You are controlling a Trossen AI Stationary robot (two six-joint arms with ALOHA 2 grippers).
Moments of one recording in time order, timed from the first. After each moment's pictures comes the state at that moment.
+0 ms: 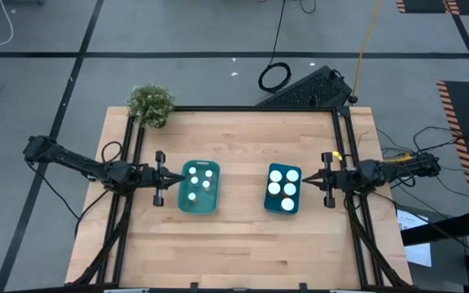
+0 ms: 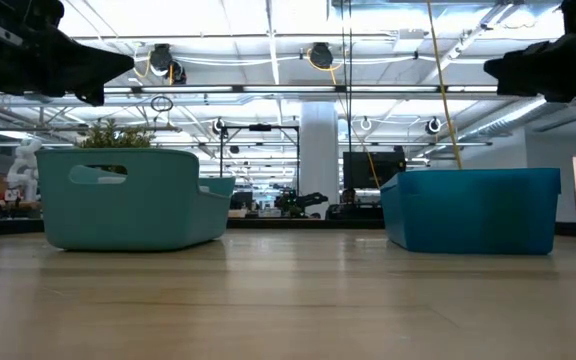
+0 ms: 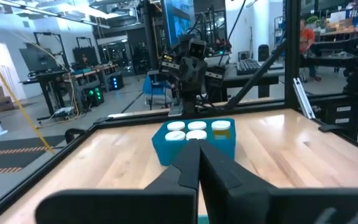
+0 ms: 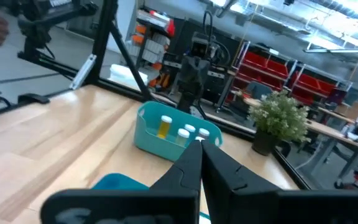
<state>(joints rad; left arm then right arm) -0.27 0.51 0.01 0.59 -0.27 0.15 0.24 0.00 0.02 0.02 0.18 -0.35</state>
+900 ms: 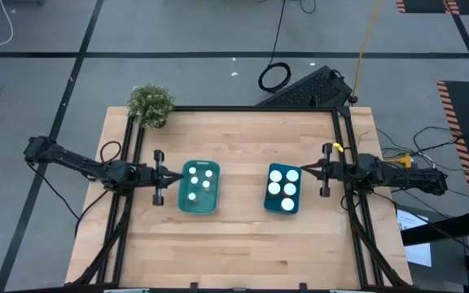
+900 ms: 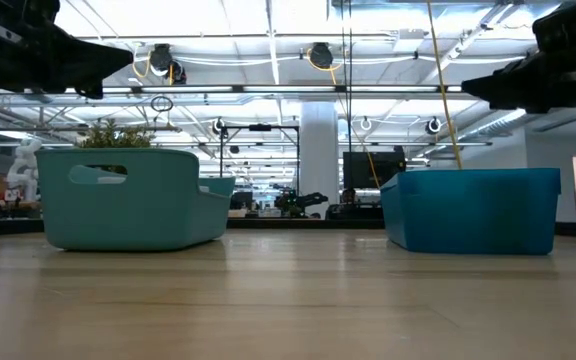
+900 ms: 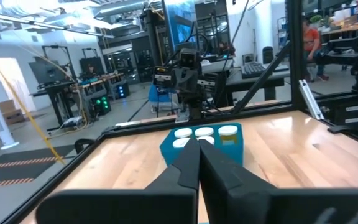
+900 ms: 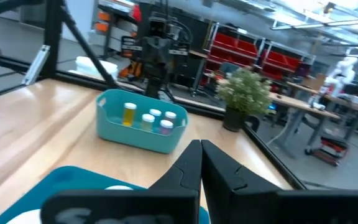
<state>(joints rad) -0.27 0.48 0.01 0.59 -0.28 0.21 -0.04 0.00 0.01 0.03 0.02 -0.28</state>
